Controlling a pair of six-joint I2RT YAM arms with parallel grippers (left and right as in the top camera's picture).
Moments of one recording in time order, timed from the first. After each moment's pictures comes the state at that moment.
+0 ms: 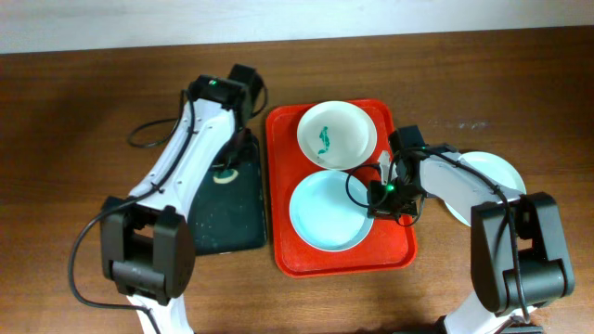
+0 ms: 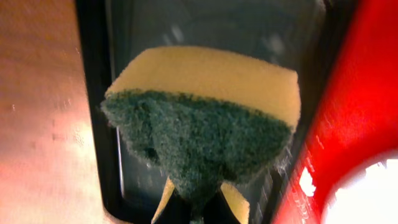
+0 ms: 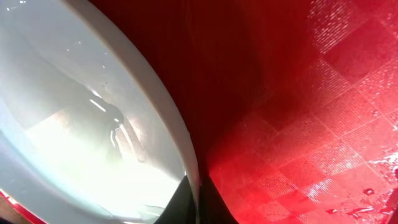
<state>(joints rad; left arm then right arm) -0.34 2.00 1.75 -1.34 -0.22 -0.51 0.15 1.81 1.01 -0.79 -0.37 0.23</state>
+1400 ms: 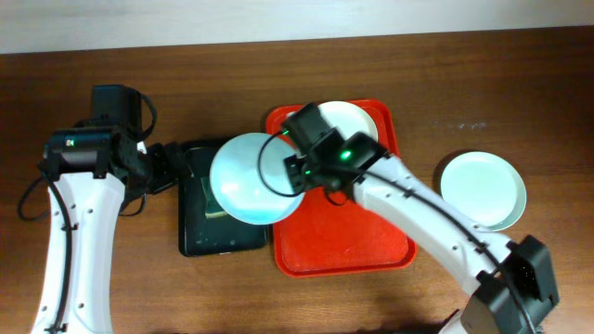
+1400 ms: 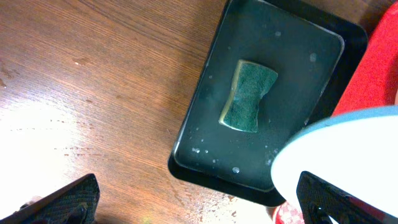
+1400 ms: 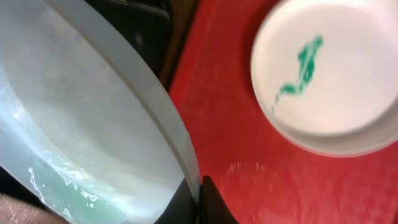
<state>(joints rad) 0.01 1.48 1.52 -1.37 -0.06 -0.42 0.70 1.71 1.45 -0.81 0.09 0.34</state>
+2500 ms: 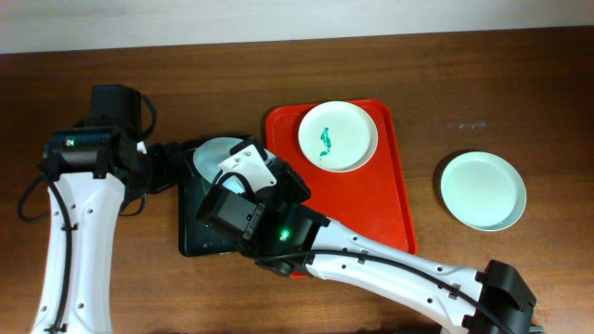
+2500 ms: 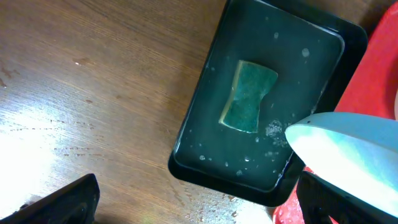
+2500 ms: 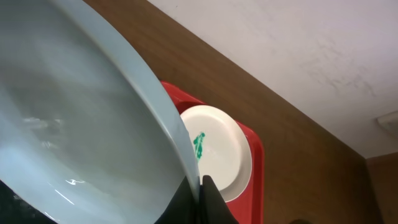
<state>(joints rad) 0.01 1.48 1.52 -1.37 -0.06 -0.42 1.09 1.72 1.49 -0.75 0.94 0.26</state>
